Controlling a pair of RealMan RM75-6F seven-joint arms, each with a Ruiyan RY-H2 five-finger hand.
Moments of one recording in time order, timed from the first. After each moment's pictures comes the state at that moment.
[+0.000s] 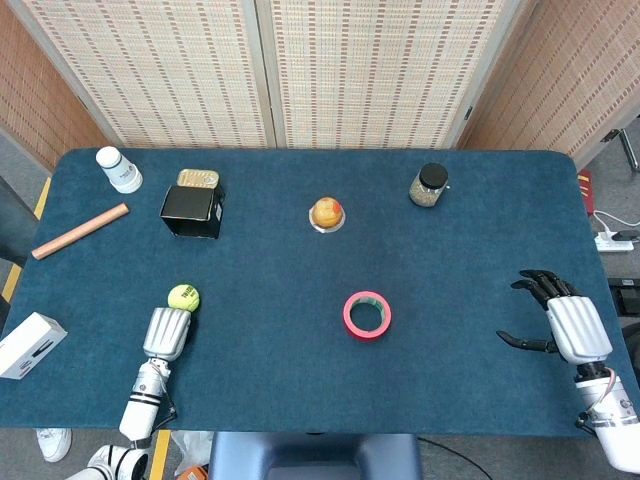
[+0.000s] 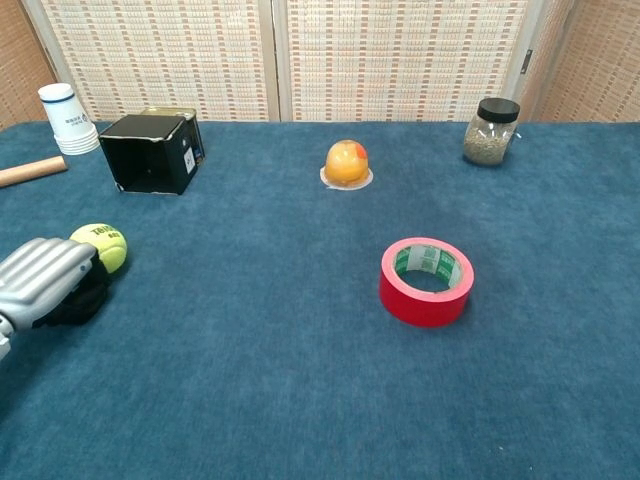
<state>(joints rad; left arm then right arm) -0.41 -1.99 -0.13 -0.66 1.48 1.23 0.05 0.21 -1.15 0.07 -1.48 -1.49 1.33 0.17</state>
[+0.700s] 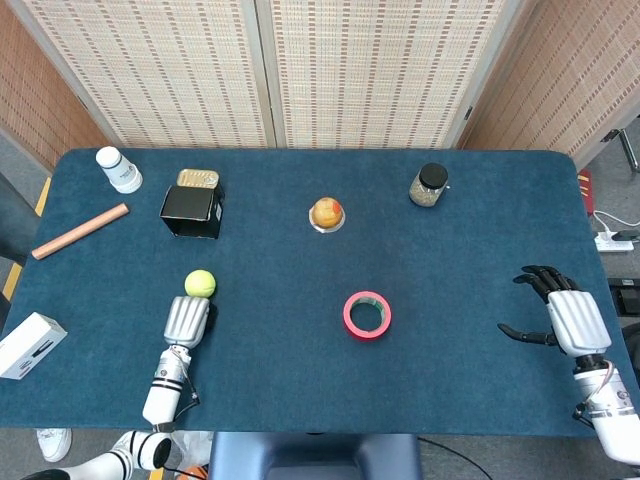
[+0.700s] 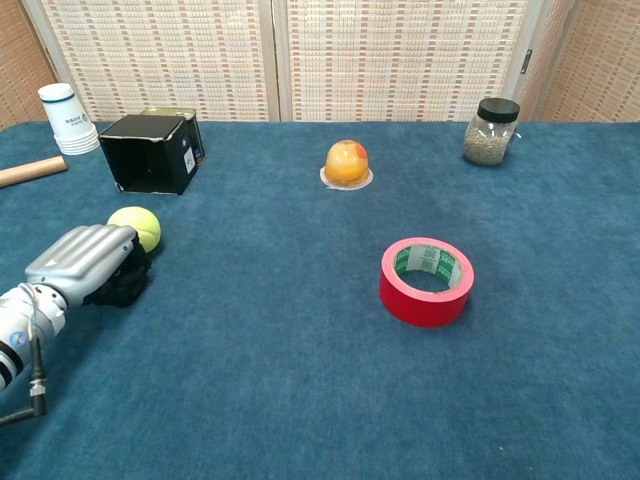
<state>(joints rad) -0.49 -2.00 -0.20 -0.77 1.38 1.15 0.13 0.23 -1.16 0.09 -1.46 -1.44 1.29 0.16</state>
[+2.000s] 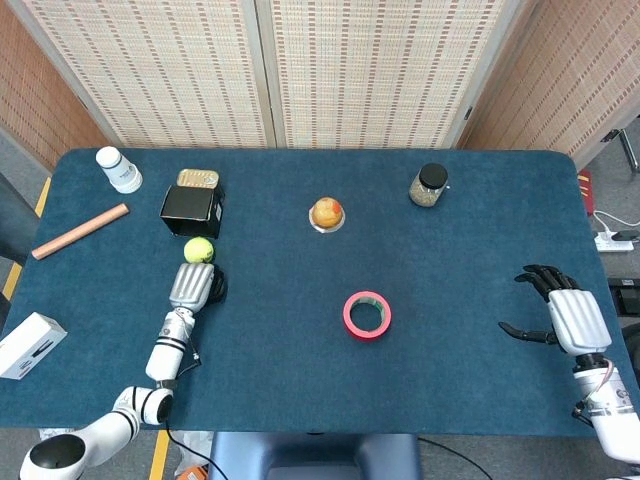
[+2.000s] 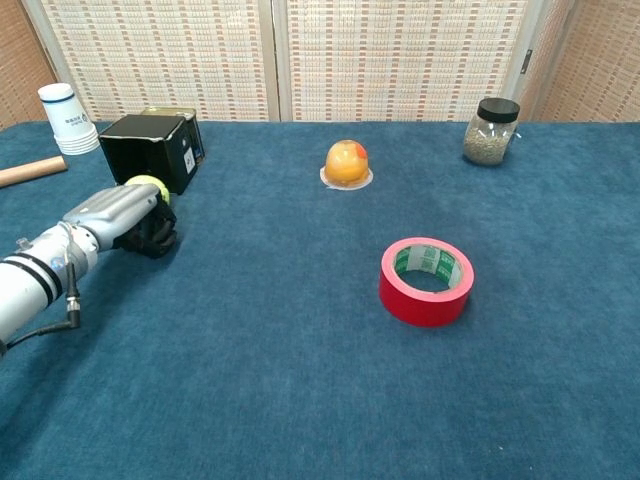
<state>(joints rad) -0.70 -1.98 -0.26 -0.61 1.33 0.95 -0.11 0.23 -1.17 0.09 -1.46 -1.42 1.28 0.15</state>
